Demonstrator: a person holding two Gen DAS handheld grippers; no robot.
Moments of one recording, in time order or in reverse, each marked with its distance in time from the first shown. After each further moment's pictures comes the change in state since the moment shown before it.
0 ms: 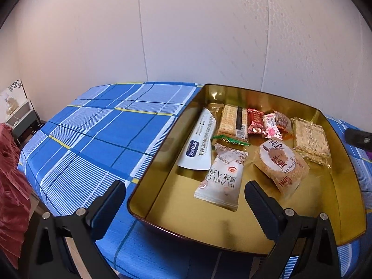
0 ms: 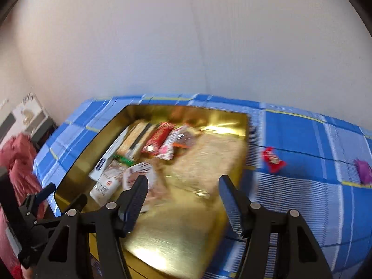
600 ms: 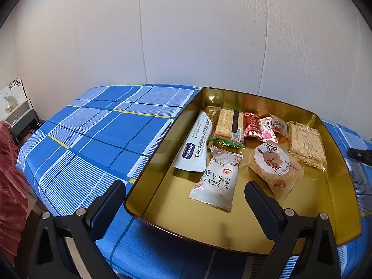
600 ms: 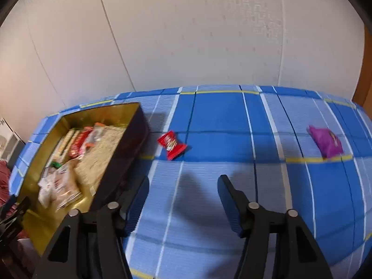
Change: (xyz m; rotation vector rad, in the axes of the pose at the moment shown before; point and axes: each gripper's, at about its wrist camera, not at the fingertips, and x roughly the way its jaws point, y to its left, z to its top) left arm -0.005 -0.001 0.002 -0.021 -0.013 -0.021; right arm 0.007 -0.115 -0.009 0.128 0.032 -0.185
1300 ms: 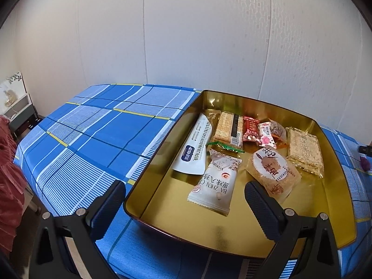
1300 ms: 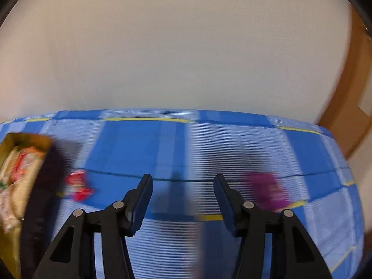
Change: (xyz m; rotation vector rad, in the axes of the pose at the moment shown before) left arm -0.003 -0.002 0.004 -0.037 -0.008 -0.001; right arm 0.012 -0.094 0.048 0.007 -0.032 -0.301
